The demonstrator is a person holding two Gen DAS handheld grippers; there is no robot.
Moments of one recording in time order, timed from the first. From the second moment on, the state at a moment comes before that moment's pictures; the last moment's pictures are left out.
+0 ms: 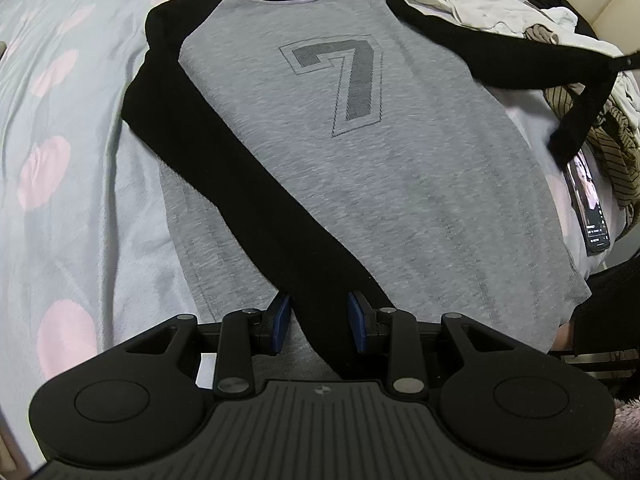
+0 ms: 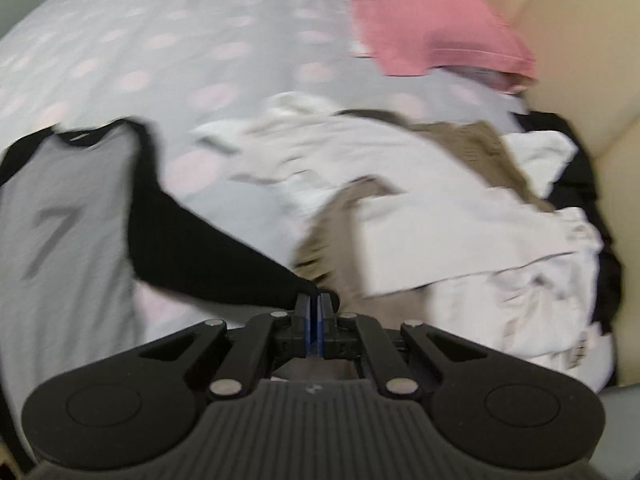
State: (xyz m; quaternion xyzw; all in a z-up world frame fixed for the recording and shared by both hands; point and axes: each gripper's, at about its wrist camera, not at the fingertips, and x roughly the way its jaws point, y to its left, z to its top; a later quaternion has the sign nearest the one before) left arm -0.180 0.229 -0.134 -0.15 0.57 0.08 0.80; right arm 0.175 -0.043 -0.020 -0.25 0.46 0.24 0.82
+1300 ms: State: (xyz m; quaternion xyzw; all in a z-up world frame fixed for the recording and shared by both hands) left arm -0.172 0.231 -0.143 -0.13 0.58 0.07 0.80; right arm 0.189 -0.067 -0.146 -0.10 0.60 0.19 0.77
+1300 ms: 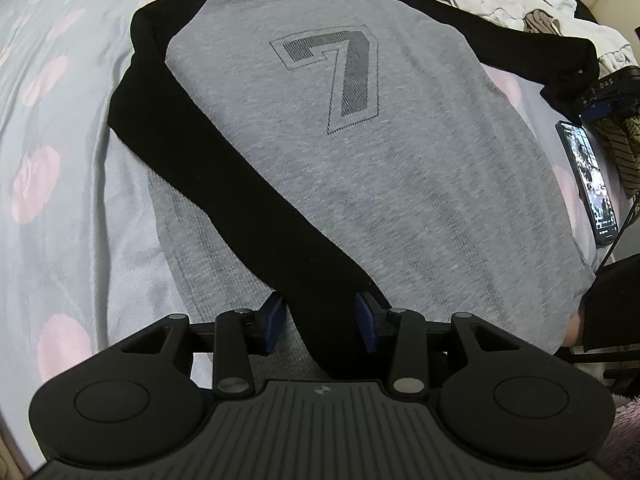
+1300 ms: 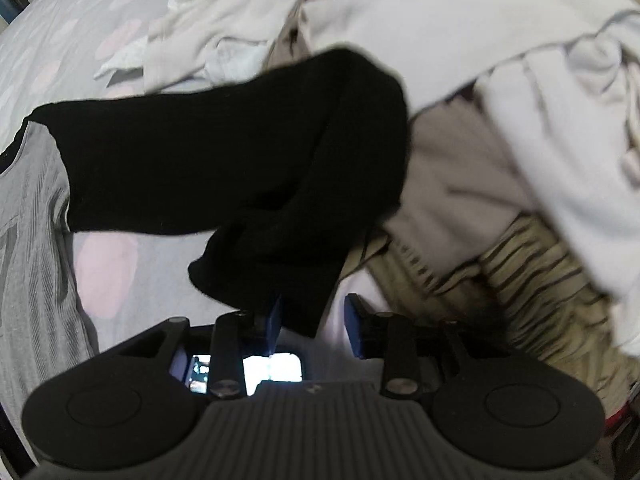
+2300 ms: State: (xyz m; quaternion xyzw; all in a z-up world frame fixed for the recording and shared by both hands) left arm -0.172 0.232 -0.138 -0.12 0.58 0.08 0.80; right arm 0.230 -0.145 0.076 -0.13 0.44 0.13 0.88
